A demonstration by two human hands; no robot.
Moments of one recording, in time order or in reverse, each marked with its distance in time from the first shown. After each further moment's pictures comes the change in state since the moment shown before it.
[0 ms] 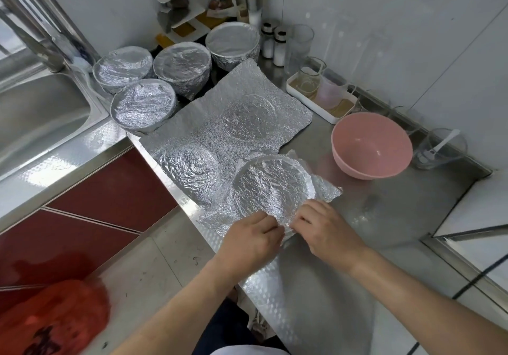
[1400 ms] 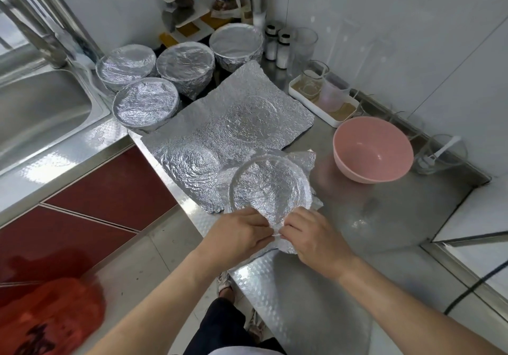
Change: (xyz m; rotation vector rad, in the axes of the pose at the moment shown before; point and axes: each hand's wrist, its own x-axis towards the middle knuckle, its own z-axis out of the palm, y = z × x) left_hand -0.003 -0.028 -0.021 -0.159 -0.193 0.001; right_hand 0.007 -0.017 0.010 0.049 0.025 -0.008
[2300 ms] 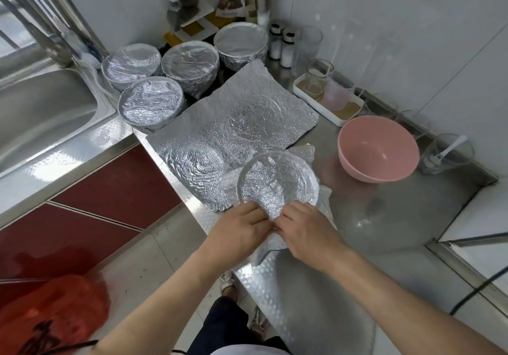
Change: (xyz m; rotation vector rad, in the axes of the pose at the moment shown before) left_hand 0.001 0.000 0.000 0.077 0.157 0.047; right_hand 0.023 -0.013 -0.003 0.037 -0.113 0.074
